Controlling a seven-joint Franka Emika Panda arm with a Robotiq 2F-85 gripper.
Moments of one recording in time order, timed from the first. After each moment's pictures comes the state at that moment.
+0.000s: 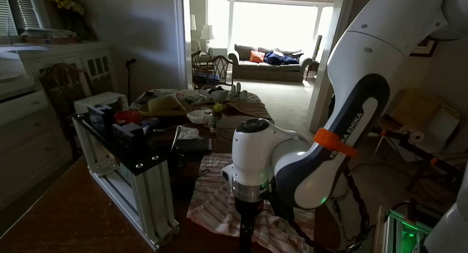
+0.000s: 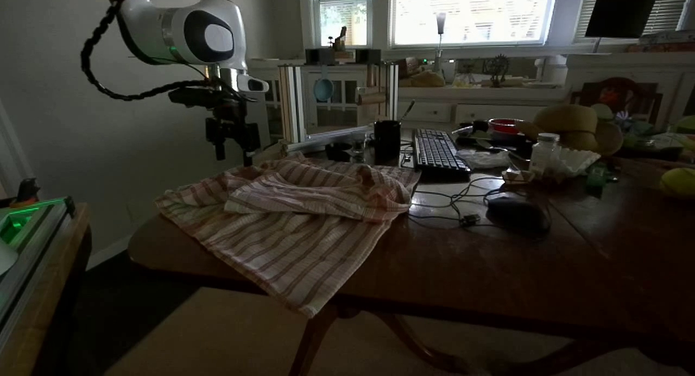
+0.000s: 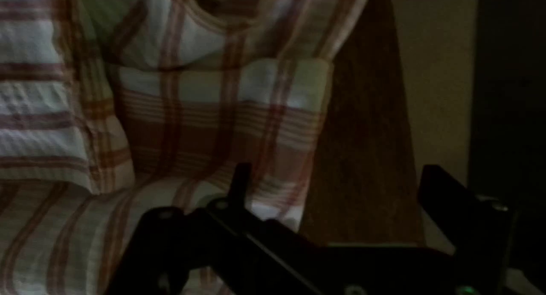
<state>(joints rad) -0.44 0.30 0.80 -2.52 -0.41 2.65 0.16</state>
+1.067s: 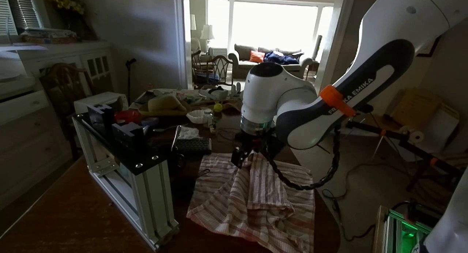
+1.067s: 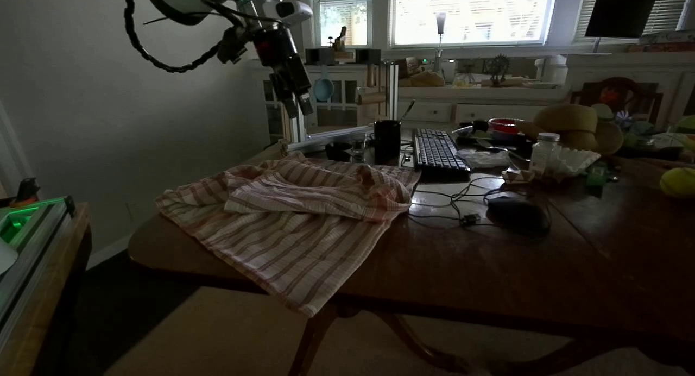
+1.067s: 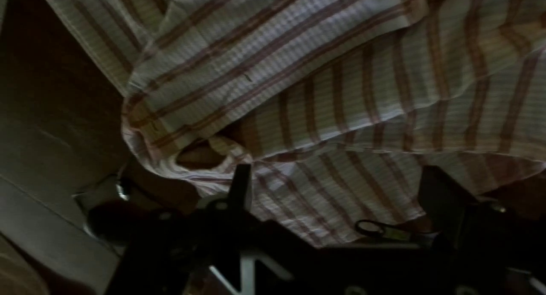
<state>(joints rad) -0.06 0.01 0.18 -2.45 -0.54 2.60 0.60</state>
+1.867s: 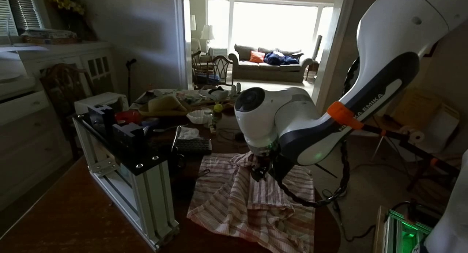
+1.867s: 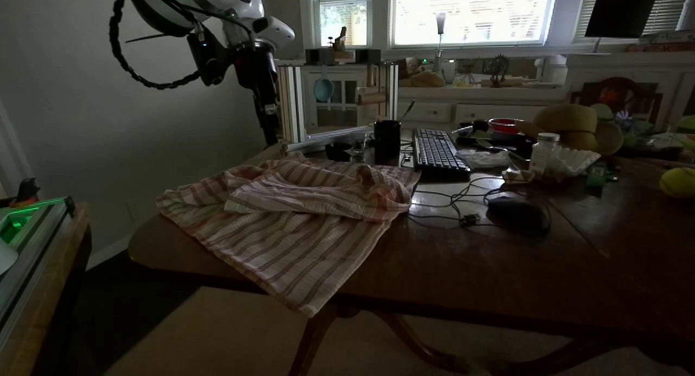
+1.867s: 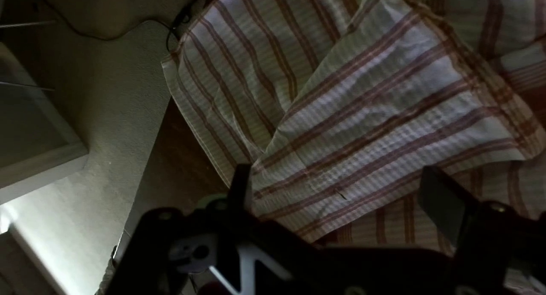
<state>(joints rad) 0.07 0.03 0.14 -2.46 -0.71 2.24 0.91</state>
